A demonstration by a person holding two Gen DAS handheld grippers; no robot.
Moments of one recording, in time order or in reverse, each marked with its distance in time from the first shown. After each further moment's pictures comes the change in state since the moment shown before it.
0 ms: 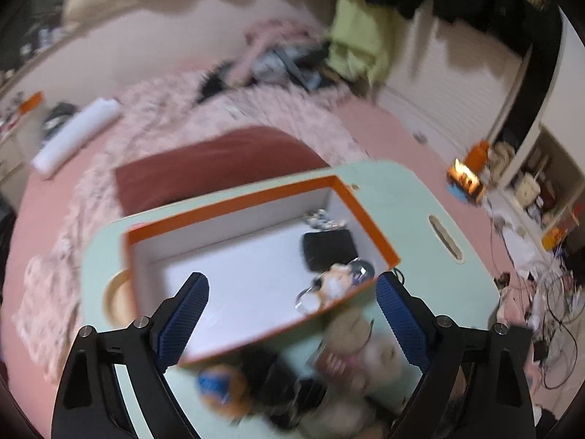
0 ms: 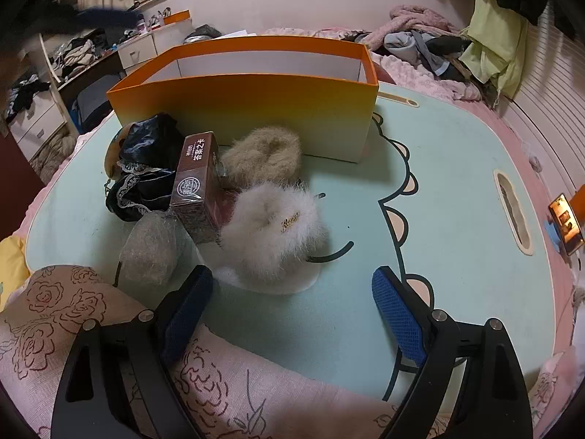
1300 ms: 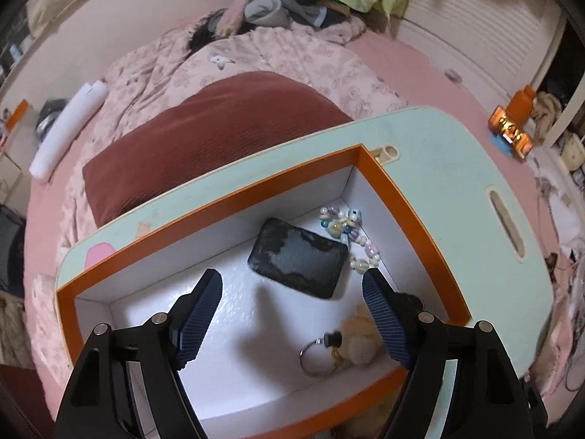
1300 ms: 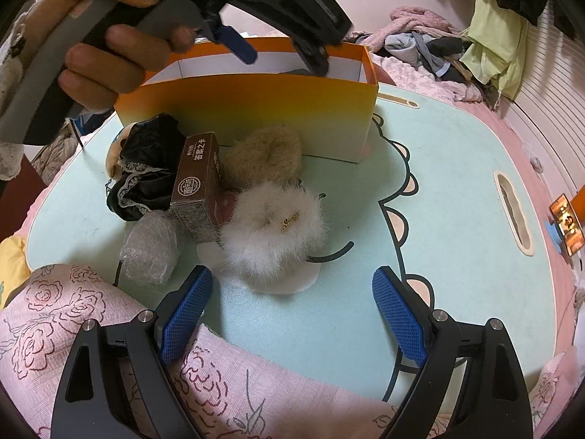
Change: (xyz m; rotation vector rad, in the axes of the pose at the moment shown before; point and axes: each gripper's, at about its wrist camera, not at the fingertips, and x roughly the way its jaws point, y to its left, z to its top) left arm 0.094 -0.015 0.023 0.077 0.181 0.154; right arm -0.001 0.002 0.002 0.002 -0.005 0.003
